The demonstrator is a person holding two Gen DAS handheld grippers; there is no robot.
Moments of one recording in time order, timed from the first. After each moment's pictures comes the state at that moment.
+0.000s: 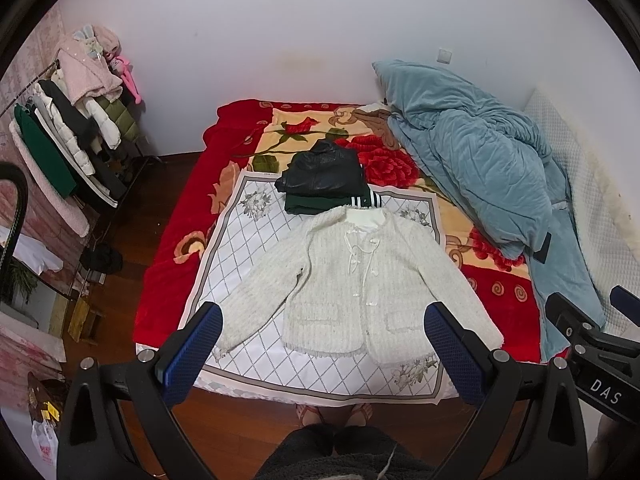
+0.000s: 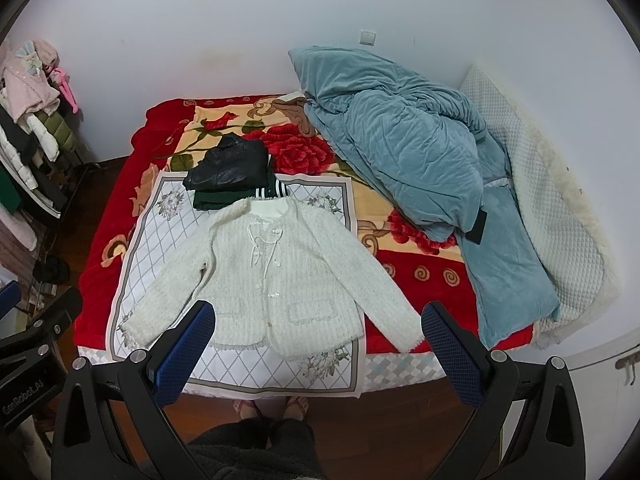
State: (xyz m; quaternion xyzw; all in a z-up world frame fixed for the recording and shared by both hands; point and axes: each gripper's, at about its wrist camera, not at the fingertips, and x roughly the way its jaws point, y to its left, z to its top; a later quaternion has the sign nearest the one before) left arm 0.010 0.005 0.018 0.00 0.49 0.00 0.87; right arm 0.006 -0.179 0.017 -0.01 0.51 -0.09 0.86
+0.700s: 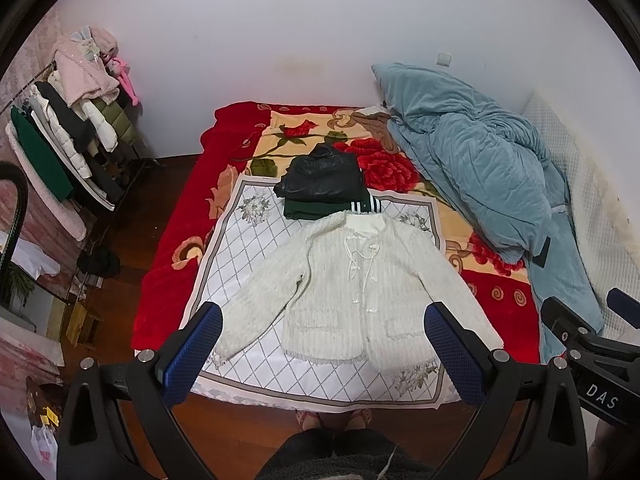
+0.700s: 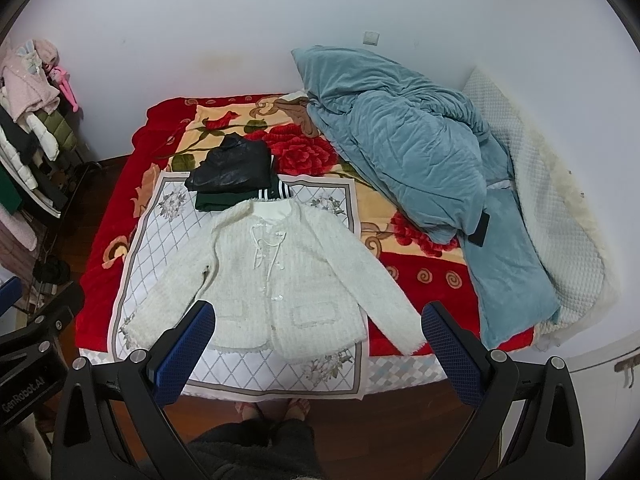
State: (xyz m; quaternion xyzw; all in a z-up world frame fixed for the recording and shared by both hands) left arm 0.014 0.010 0.018 0.00 0.48 -0.01 0.87; right arm 0.025 -0.166 0.028 -0.01 0.51 -0.09 0.86
